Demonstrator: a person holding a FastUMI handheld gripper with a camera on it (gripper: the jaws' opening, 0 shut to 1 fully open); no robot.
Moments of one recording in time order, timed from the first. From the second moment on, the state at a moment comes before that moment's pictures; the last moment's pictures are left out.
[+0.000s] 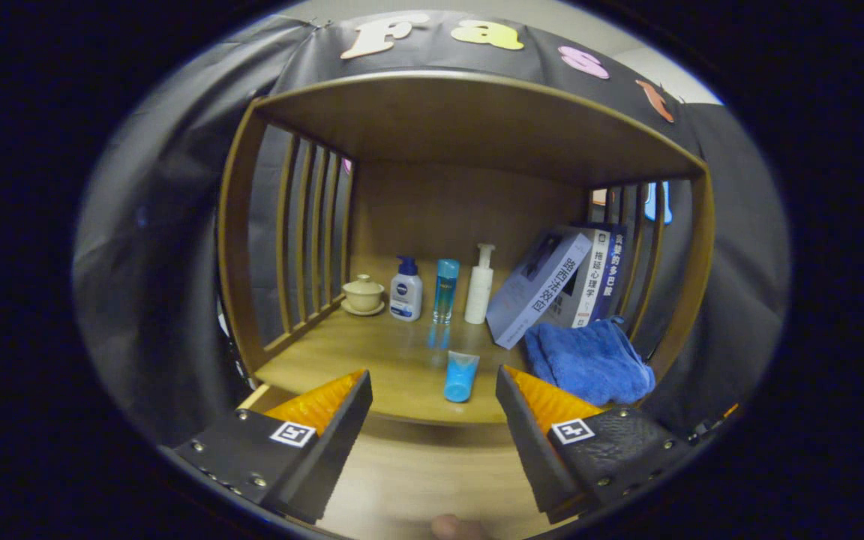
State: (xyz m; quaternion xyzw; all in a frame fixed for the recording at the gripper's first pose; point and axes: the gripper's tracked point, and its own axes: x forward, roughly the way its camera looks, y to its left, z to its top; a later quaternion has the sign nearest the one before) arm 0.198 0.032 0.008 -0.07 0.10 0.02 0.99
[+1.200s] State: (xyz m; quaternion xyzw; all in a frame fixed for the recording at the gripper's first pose) arm -0.021 0.002 -0.083 -0.03 0.01 0.02 1.00
